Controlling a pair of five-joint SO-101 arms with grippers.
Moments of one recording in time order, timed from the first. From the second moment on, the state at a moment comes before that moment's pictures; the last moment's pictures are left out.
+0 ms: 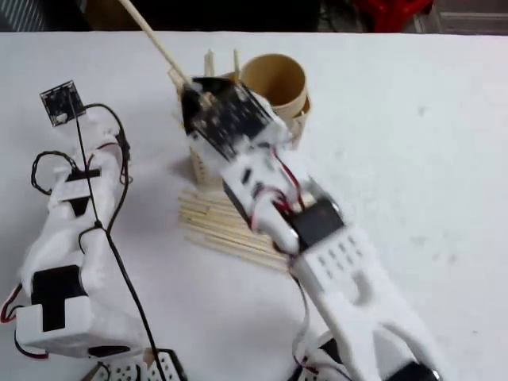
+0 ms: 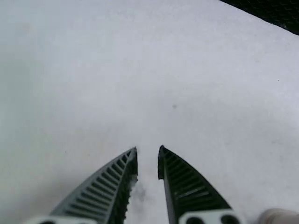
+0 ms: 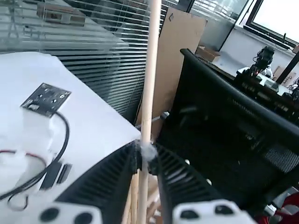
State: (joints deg) left arm -18.3 1.7 40.2 8.7 15.0; right arm -36.5 -30.0 21.6 21.5 22.2
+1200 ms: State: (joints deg) left arm -18.3 1.7 40.2 8.7 15.0; right arm -32.4 -25.8 43.3 -18.5 11.7
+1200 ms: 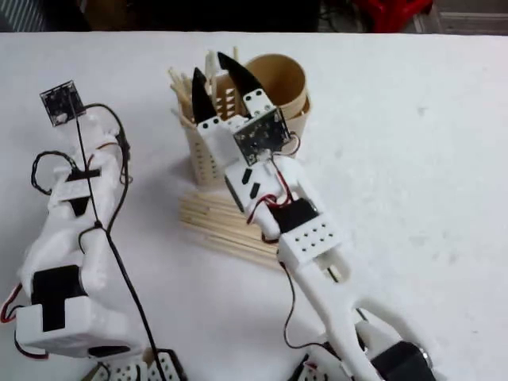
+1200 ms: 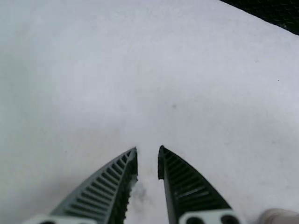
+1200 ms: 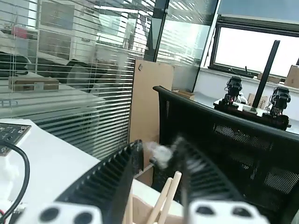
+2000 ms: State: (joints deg) left arm -18.3 1.7 40.2 8.7 15.0; right arm -45.2 -31.4 40.5 65.2 28.0
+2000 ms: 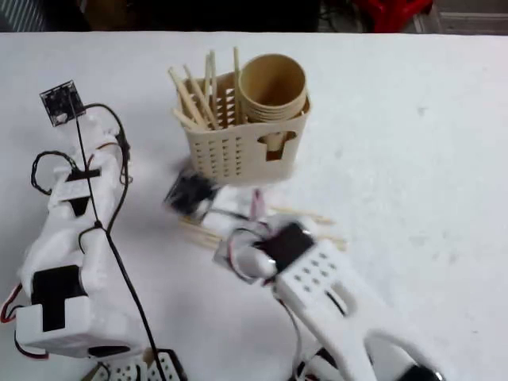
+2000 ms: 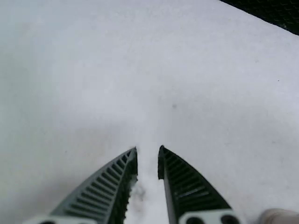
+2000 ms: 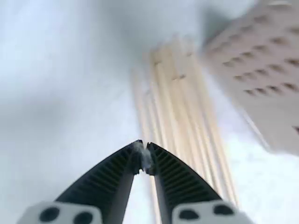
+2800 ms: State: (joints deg) left arm -18.3 1.7 40.2 8.7 15.0; right arm -43.9 -7.3 45.2 51.1 36.4
